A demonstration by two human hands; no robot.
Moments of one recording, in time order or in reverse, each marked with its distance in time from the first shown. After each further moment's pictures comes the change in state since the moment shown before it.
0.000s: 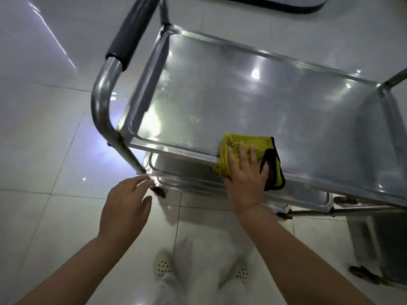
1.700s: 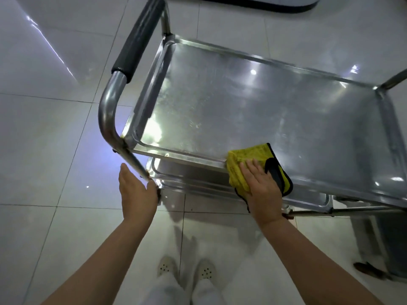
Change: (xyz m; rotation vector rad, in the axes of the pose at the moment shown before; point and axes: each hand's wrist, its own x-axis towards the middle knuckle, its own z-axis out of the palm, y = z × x) left_hand 0.064 0.008 0.004 -0.451 0.074 -0.671; right_hand 0.004 0.028 -0.017 0.333 0.122 -0.103
